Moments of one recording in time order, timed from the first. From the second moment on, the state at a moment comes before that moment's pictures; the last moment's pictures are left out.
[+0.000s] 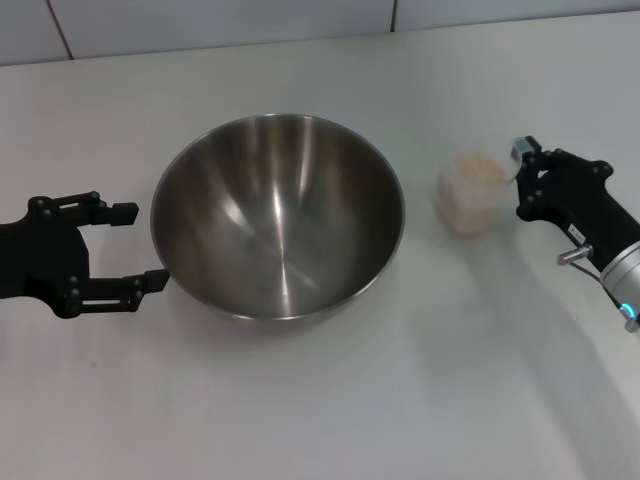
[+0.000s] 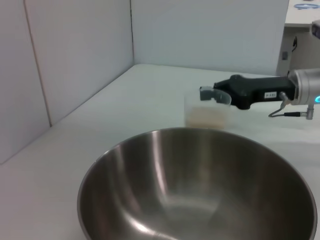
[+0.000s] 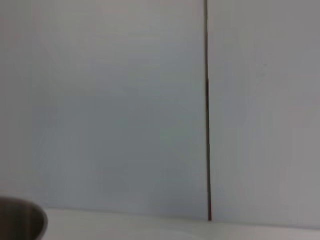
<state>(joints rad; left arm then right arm) -0.31 -2.06 0.99 1.18 1.96 1.60 -1.48 0.38 2.08 0.35 0.08 -2.03 -1.24 0.25</state>
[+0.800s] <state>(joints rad) -0.33 -2.06 1.00 1.20 1.96 1.60 -1.50 0.47 2.08 0.40 0.42 -2.09 -1.43 -0.74</state>
